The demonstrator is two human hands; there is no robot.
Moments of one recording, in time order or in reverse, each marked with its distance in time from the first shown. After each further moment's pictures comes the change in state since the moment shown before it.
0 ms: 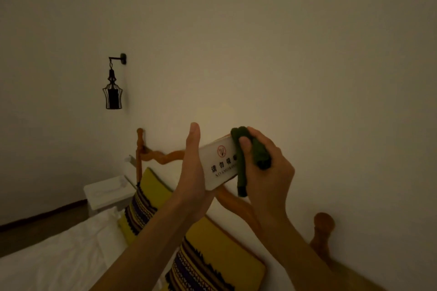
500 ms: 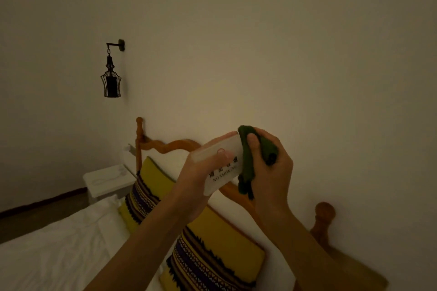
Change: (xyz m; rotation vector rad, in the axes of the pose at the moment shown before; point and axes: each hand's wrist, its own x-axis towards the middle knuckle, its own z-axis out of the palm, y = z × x) left_hand -0.019 0.001 -0.028 0.240 -0.149 0.077; right_hand -0.013 0.017 0.011 0.192 -0.016 0.323
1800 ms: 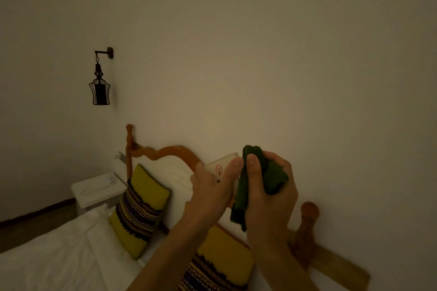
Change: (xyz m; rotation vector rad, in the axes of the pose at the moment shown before) left_hand -0.005 -0.017 0.055 0.442 0.305 -0.269; right_hand -0.044 -0.030 -0.024 0.025 0.203 -0.158
